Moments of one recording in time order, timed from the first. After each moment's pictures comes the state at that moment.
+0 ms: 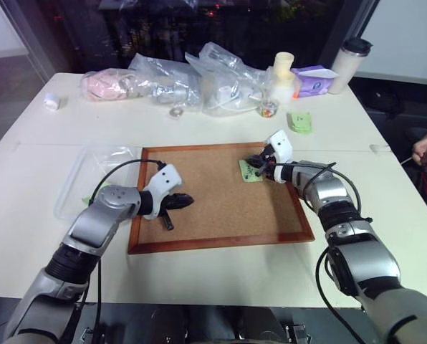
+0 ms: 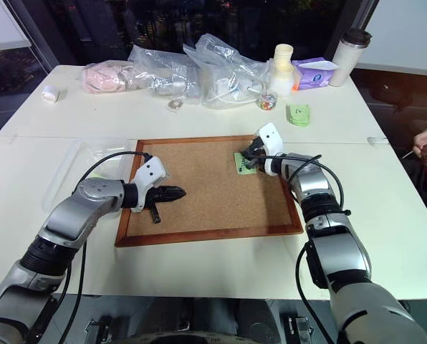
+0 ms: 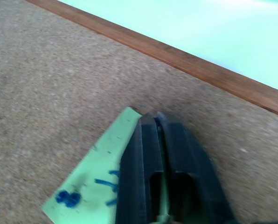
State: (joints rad) left arm -0.43 0.60 -0.26 -0.11 -0.22 0.65 -0.87; right arm -0.83 -0.37 0.07 0.82 0.16 0.17 0.75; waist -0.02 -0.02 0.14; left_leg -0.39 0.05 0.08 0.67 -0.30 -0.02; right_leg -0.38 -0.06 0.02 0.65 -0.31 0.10
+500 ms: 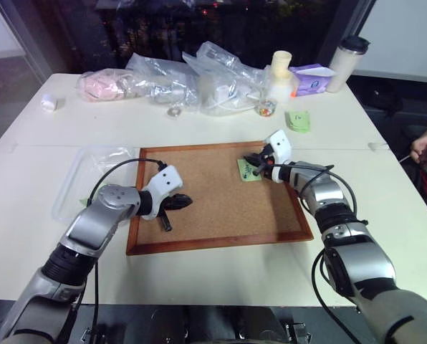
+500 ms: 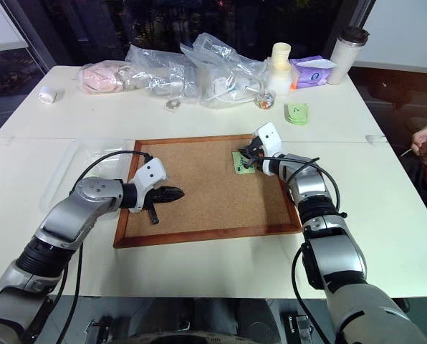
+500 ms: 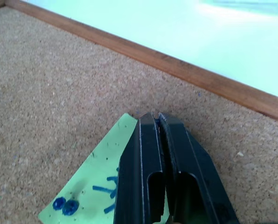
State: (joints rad) left arm -0.42 0.64 -0.28 -0.15 -0.19 0.66 -0.87; right arm -0.83 -0.35 0.02 0.82 0.16 0.08 0.72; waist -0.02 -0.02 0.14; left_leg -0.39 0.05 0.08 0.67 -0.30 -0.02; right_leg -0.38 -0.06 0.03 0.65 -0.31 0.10
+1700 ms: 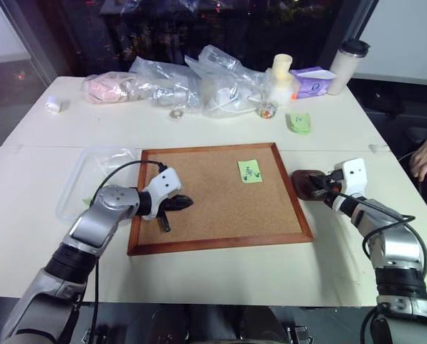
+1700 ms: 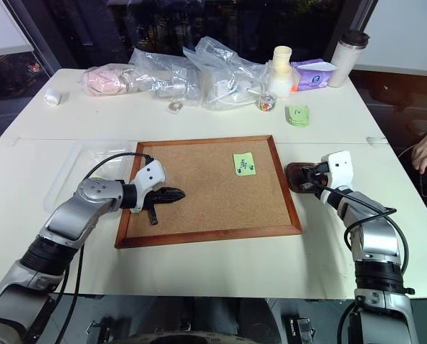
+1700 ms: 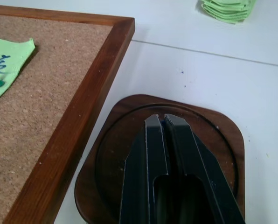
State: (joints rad) left arm -0.43 0.62 -0.28 -0.03 -0.18 0.51 -0.92; right arm -0.28 -0.53 -0.24 0.16 0.26 0.41 0.53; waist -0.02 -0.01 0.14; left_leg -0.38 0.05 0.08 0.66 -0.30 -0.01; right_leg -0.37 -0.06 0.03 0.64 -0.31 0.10
